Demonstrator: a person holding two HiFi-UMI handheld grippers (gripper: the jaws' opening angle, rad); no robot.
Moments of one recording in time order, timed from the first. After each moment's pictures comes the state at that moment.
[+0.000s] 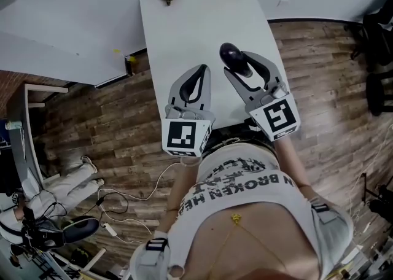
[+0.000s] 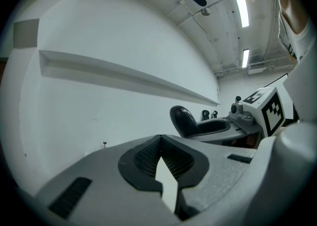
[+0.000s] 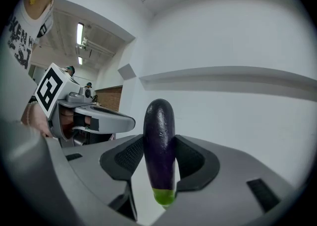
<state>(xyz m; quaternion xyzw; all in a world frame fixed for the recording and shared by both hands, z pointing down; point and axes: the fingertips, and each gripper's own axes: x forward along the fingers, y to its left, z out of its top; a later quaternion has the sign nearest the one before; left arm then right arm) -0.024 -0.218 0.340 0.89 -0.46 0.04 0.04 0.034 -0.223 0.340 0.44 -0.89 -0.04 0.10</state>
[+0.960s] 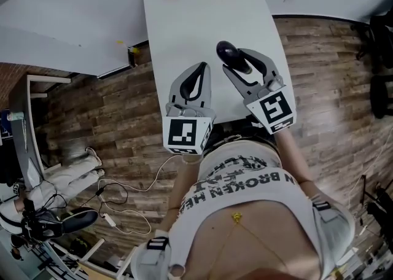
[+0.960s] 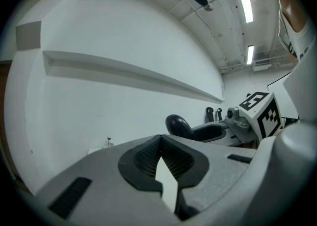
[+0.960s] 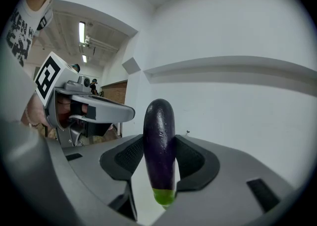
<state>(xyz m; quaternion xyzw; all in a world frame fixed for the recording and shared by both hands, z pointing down) -0.018 -0.221 0.352 0.87 -0.48 0.05 0.05 0.038 -0.233 0.374 0.40 -0.90 -0.01 0.15</state>
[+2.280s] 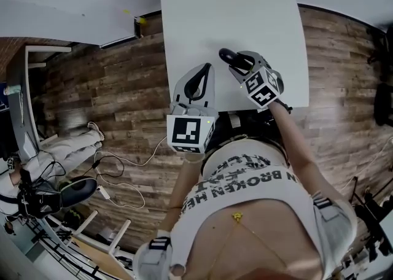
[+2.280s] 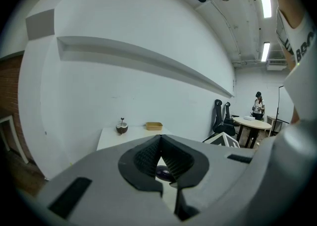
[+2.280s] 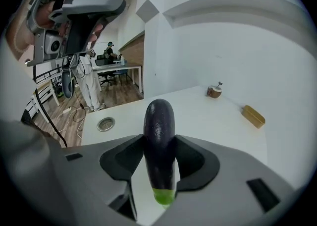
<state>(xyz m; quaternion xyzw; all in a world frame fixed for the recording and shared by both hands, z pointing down) -0.070 -0.207 0.407 0.84 -0.52 0.10 0.12 -0.010 -0.234 0.587 0.27 -0.88 0.06 0.39</state>
